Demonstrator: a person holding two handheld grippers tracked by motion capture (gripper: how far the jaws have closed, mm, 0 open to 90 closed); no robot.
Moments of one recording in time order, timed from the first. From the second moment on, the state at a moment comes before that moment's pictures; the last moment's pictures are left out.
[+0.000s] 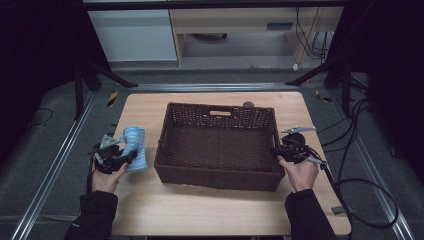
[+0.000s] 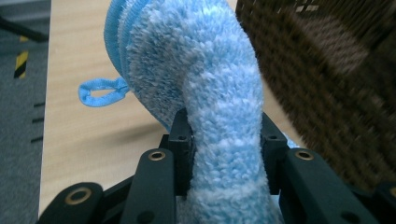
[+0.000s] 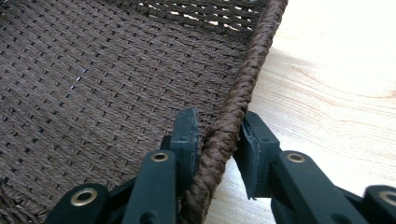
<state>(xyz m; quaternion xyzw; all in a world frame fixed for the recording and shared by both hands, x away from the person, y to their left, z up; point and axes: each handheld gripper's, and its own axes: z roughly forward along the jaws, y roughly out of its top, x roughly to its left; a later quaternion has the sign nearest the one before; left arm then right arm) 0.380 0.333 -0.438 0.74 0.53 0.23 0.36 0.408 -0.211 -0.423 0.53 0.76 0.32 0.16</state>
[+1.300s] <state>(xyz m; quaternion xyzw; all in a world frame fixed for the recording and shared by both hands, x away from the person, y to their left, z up) 0.453 0.306 -0.470 0.79 0.49 0.17 0.31 0.409 -0.200 -0.422 0.50 0.79 0.34 0.14</state>
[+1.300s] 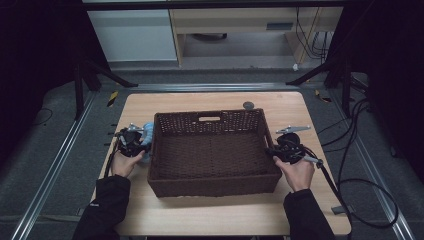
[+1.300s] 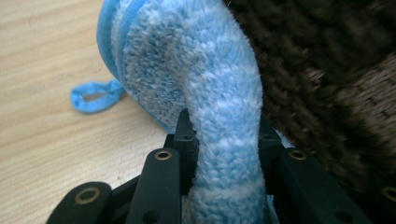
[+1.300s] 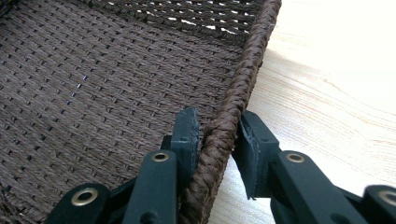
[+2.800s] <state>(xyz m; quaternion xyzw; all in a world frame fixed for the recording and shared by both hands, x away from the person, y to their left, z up) 0.408 0.309 -0.418 0.79 0.44 0.21 0.37 0.409 -0.200 -0.423 0.50 0.78 0.34 0.15</state>
